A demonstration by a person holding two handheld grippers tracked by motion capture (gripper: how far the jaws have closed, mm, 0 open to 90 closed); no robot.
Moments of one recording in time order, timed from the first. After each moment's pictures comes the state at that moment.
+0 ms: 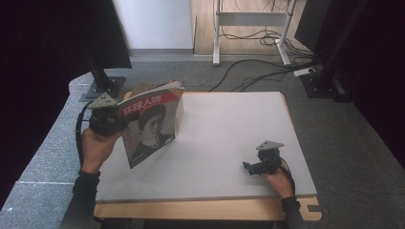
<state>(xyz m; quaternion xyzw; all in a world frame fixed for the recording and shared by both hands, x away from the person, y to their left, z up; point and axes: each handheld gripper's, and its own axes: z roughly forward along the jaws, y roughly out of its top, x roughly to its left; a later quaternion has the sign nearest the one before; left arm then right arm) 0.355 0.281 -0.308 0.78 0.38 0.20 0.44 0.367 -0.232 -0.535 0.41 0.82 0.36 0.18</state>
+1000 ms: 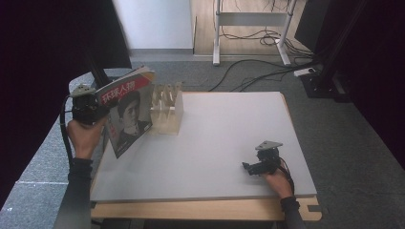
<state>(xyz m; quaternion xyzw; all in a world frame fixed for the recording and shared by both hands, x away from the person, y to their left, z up) 0.398 0.324 -0.313 0.72 0.47 0.26 0.43 0.369 -0.231 -0.536 0.41 0.82 0.35 0.17</state>
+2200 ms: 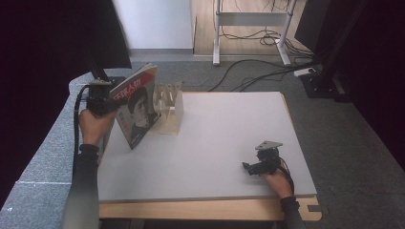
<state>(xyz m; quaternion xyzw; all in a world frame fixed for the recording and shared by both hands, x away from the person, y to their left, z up) 0.444 0.315 -0.327 0.75 0.49 0.21 0.40 0.369 -0.231 -0.536 0.41 0.83 0.35 0.17</state>
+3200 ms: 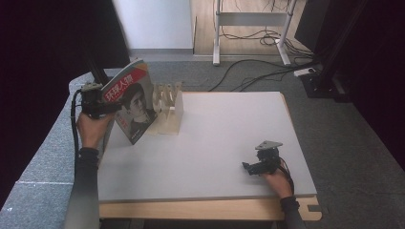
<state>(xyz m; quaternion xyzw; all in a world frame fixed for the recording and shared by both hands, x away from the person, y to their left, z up) 0.440 0.336 -0.344 0.71 0.50 0.28 0.42 0.369 -0.231 -0.536 0.41 0.83 0.35 0.17</state>
